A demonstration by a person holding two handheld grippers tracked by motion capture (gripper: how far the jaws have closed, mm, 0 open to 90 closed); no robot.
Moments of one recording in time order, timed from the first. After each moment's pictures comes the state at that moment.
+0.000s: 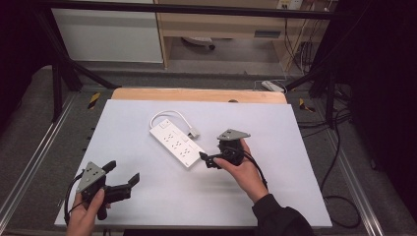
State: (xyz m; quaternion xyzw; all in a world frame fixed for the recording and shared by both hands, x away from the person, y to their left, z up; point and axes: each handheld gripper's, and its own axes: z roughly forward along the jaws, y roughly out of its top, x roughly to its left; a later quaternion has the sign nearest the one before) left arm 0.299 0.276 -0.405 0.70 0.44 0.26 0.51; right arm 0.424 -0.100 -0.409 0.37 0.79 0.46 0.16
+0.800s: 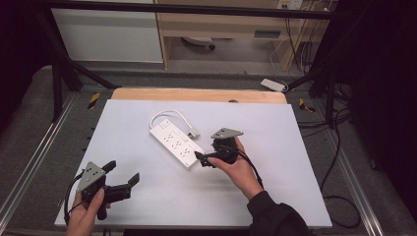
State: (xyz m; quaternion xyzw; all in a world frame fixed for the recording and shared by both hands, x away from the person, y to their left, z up) left arm 0.299 0.276 -0.405 0.70 0.44 0.26 0.51; right arm 0.431 -0.084 -0.412 0.36 0.80 0.45 0.16
